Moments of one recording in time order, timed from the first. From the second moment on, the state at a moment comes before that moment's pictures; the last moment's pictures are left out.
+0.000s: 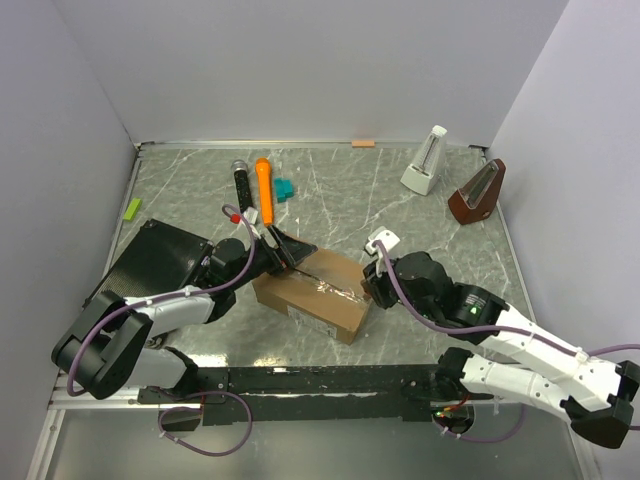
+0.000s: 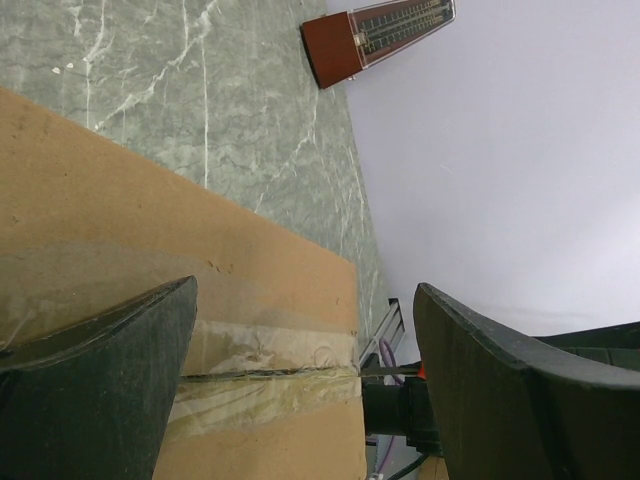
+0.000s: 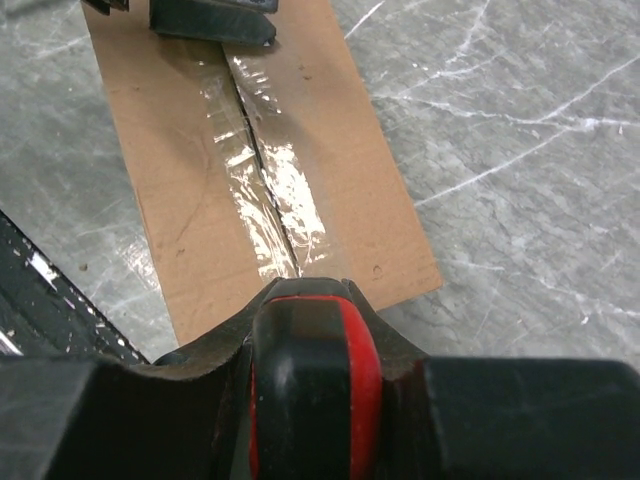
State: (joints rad) left arm -0.58 1.33 0.42 0.76 0.26 -1.09; right arm 0.96 0.78 0.79 -0.56 0.21 0.08
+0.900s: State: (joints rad) left arm -0.58 1.33 0.42 0.77 0.28 -1.08; right arm 0.96 0.66 0.51 -0.03 0.01 -0.12
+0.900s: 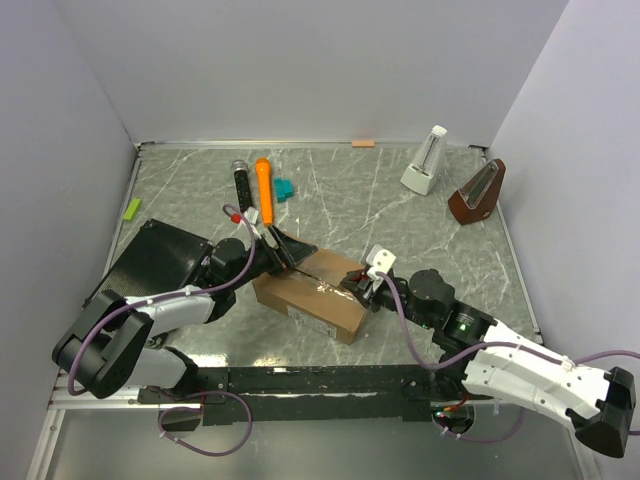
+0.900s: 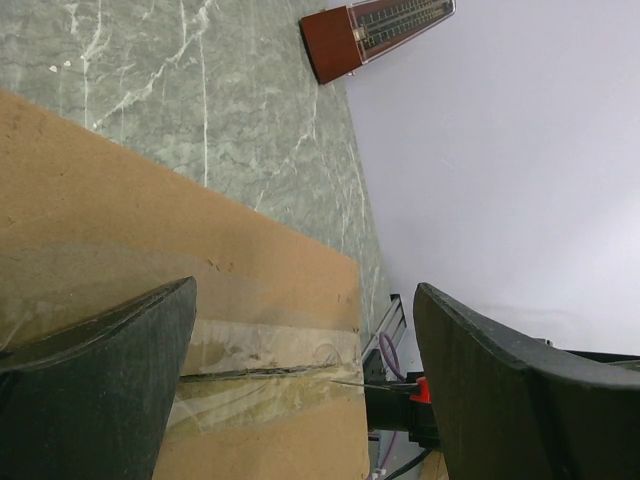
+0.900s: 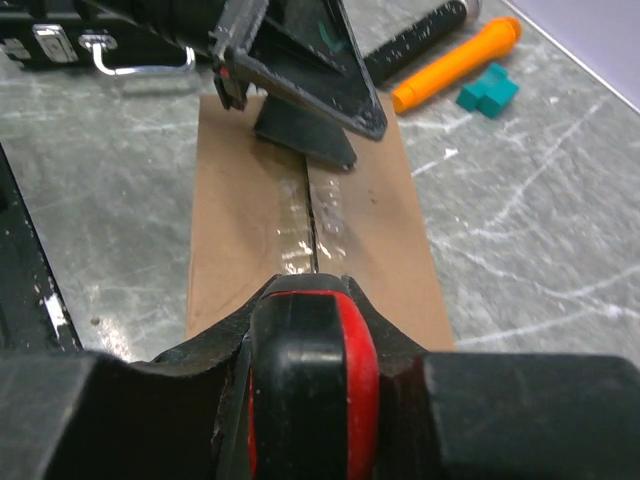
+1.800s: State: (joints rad) left arm -0.58 1.34 0.42 0.77 0.29 -1.08; right arm 0.96 0.74 0.50 0.02 0.02 -0.16
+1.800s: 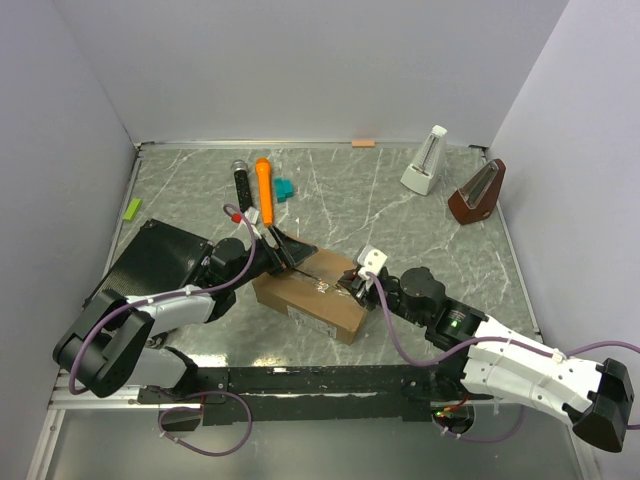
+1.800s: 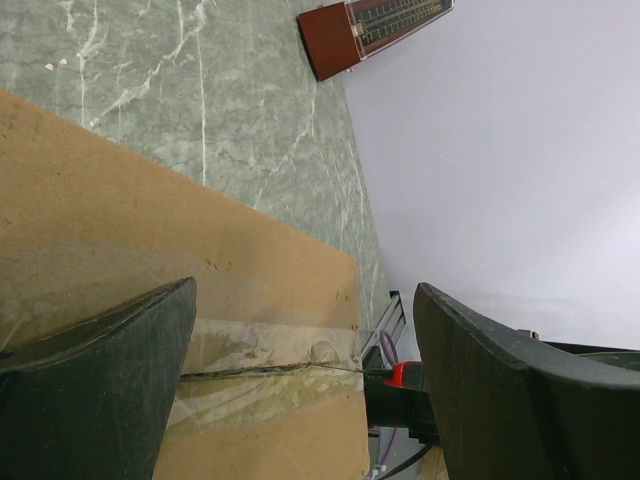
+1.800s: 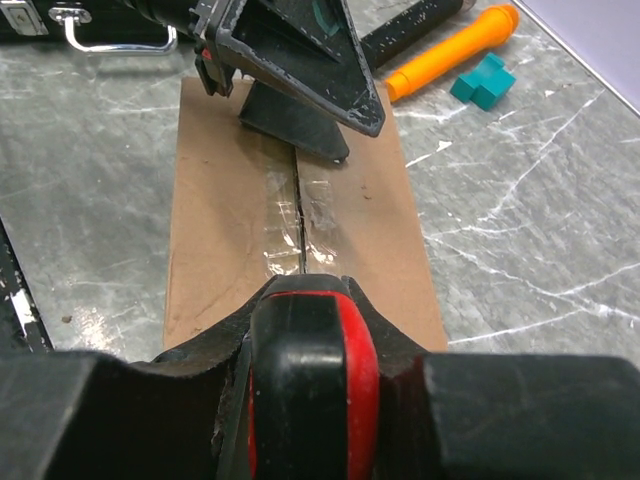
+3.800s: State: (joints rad) left arm -0.59 1.29 0.43 0.67 0.19 -1.10; right arm 0.96 0.66 0.72 -0.53 0.09 -0.02
